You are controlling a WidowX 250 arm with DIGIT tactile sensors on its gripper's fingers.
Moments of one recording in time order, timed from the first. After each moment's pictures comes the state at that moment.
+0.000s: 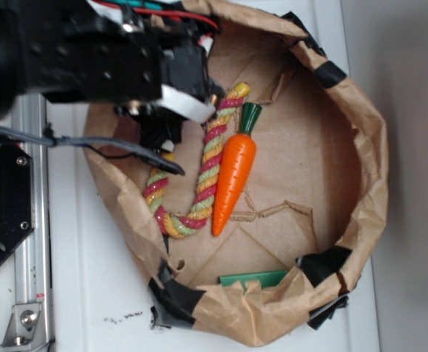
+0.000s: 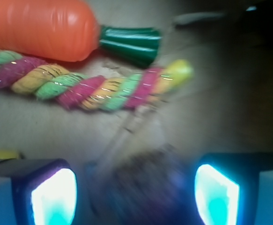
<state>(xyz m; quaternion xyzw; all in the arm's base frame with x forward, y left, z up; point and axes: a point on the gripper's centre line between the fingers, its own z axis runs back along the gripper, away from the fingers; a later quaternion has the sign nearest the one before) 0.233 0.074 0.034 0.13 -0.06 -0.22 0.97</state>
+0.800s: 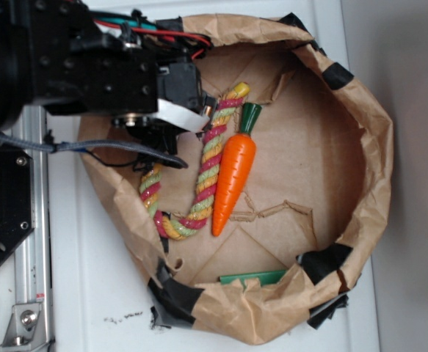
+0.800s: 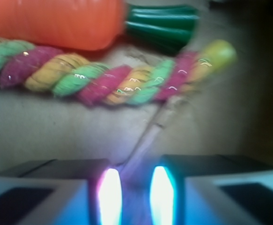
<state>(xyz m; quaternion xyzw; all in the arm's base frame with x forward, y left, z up) 0.230 0.063 0.045 0.11 -0.08 -0.18 0.97</state>
